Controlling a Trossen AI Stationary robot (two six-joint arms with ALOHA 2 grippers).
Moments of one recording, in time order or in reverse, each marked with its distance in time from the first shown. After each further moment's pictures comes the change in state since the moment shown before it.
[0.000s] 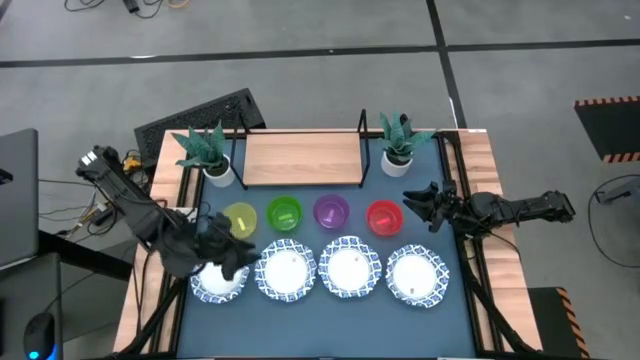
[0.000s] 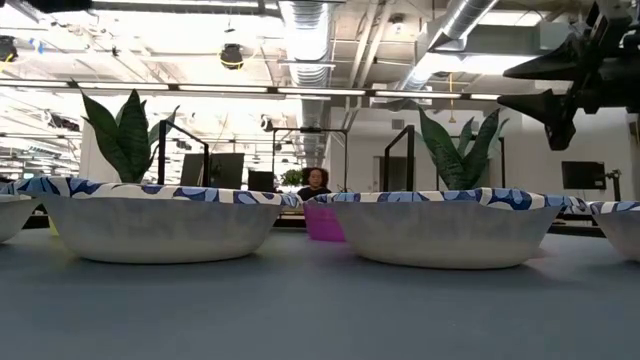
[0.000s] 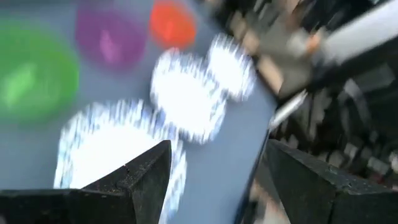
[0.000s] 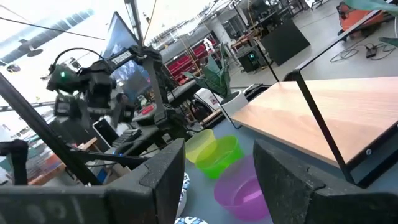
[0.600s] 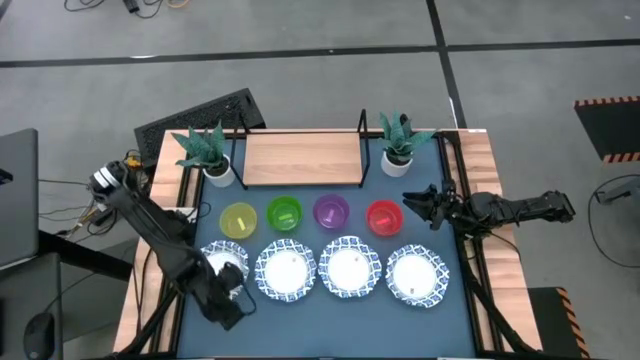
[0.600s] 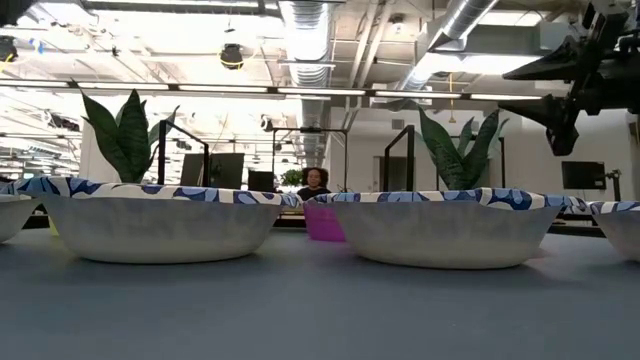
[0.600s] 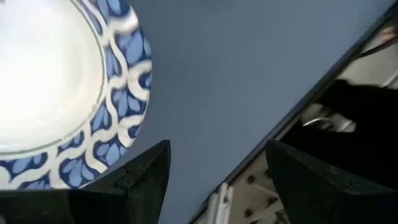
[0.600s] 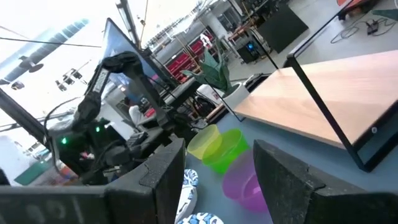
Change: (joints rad) left arm -0.085 0.375 0.018 -0.134 0.731 -0.263; right arm 0.000 0.000 0.004 -0.028 -0.001 0.121
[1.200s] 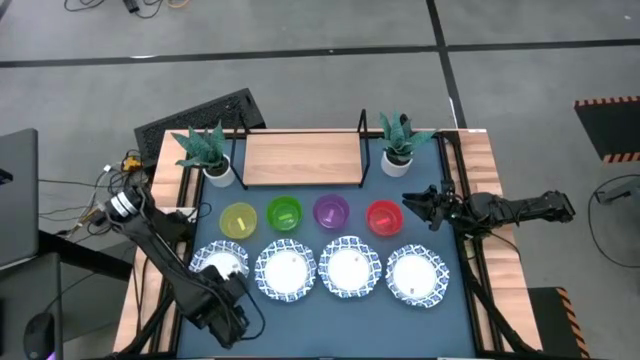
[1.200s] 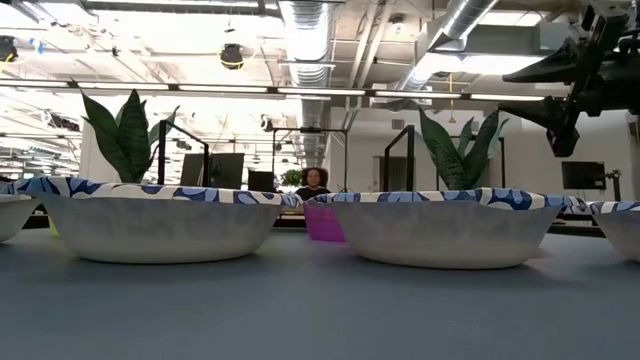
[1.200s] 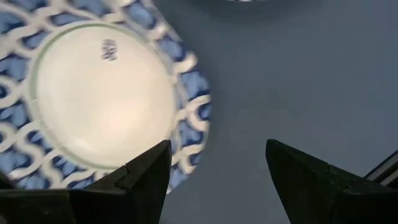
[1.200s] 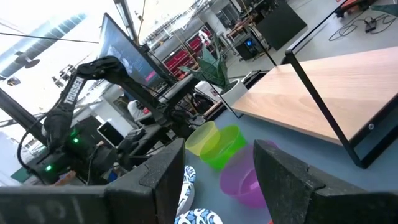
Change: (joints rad) left arm -0.033 0.301 0.314 -0.422 -0.162 0.116; right arm 0.000 0.000 0.002 -0.028 -0.001 0.001
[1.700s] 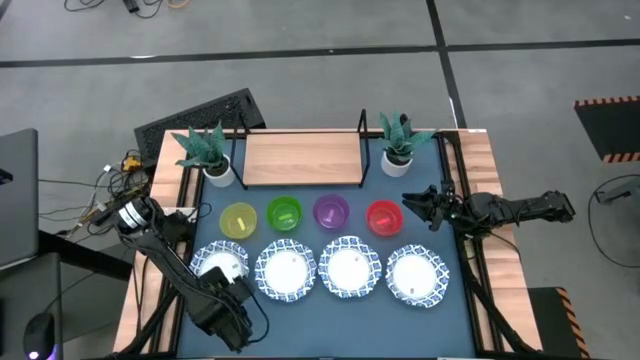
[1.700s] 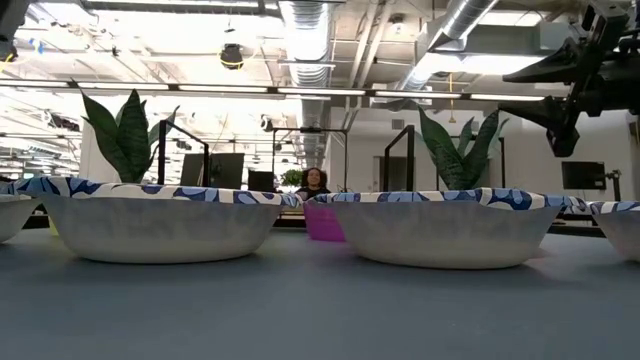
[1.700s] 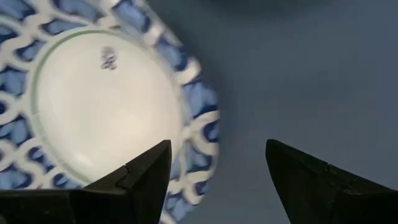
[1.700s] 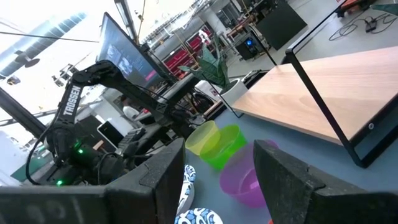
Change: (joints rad) left arm 0.000 0.104 0.000 -0.043 -0.023 0.022; right arm 0.000 0.000 0.000 -0.004 -0.002 -0.002
